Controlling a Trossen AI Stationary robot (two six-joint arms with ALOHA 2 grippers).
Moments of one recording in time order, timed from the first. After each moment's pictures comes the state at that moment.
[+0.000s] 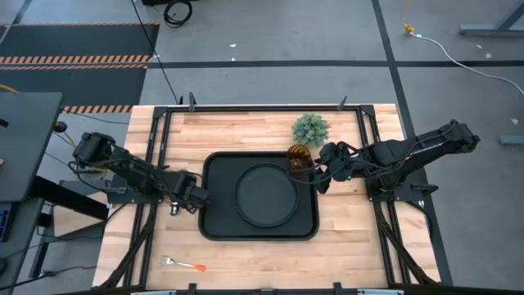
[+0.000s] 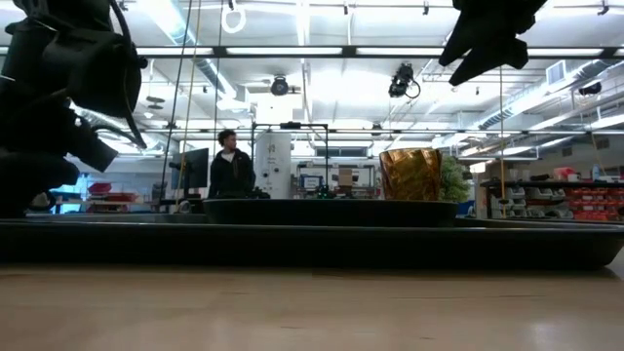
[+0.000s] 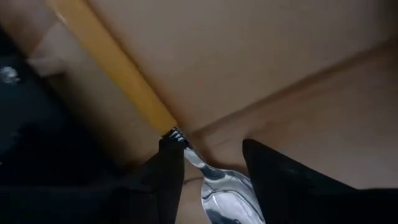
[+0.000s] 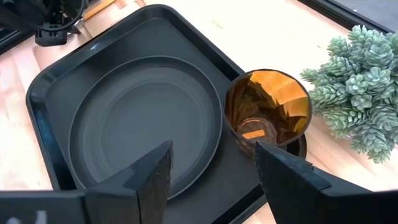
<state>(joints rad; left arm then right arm) -0.30 1.41 0.60 -0.95 0.01 -1.26 0.26 1.09 0.97 -0.77 0.49 0.80</state>
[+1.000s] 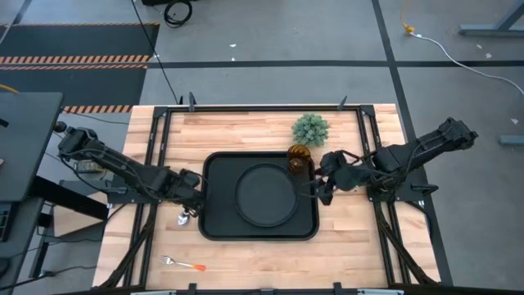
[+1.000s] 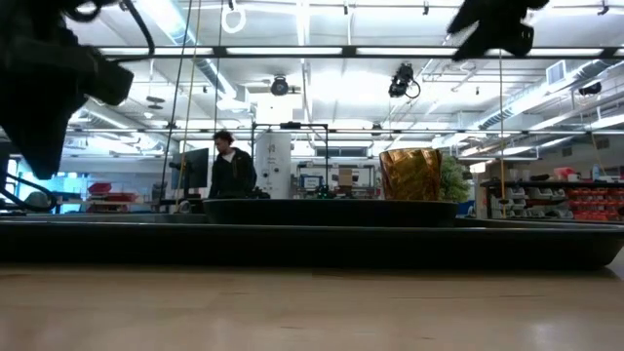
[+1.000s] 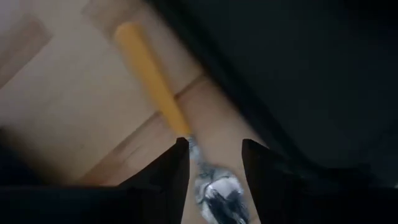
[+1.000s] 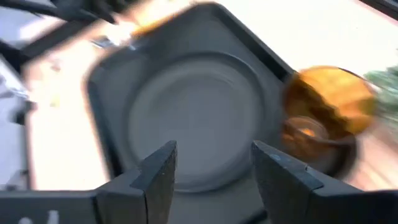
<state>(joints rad) -0.41 1.16 0.70 -0.94 -0.14 -1.25 0.38 1.09 0.97 -0.68 0.47 0.79</state>
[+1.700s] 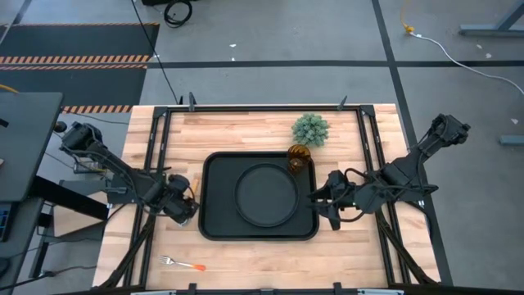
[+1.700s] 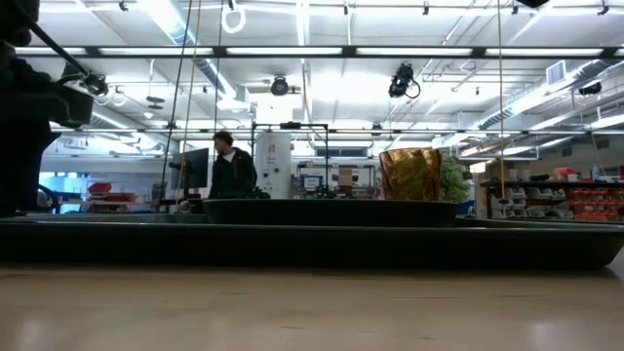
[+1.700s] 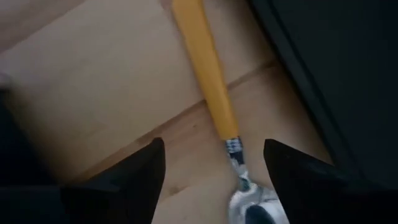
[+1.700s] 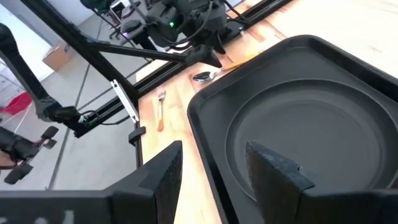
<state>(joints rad) -0.61 1.14 0.53 -0.87 -0.29 -1.63 0.63 1.13 0.97 -0.37 0.59 0.86</state>
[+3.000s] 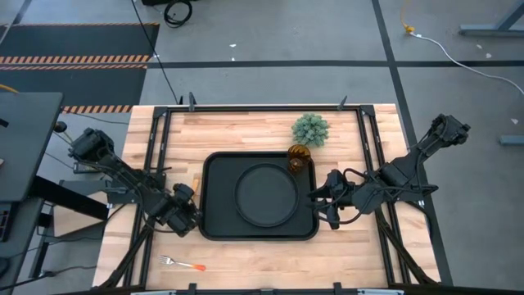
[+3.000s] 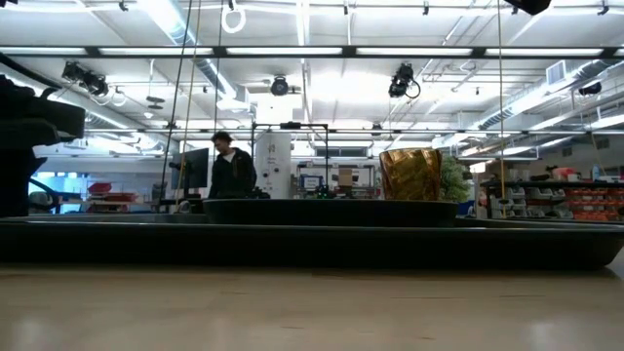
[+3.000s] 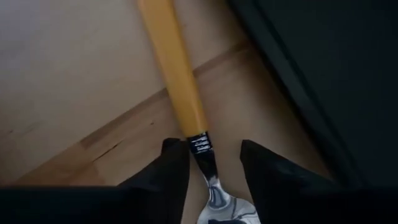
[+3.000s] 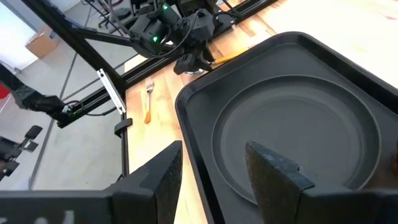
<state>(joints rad) -0.70 1.36 0.53 -0.71 -0.38 -1.72 0.62 1.13 0.97 -0.42 0.58 0.84</state>
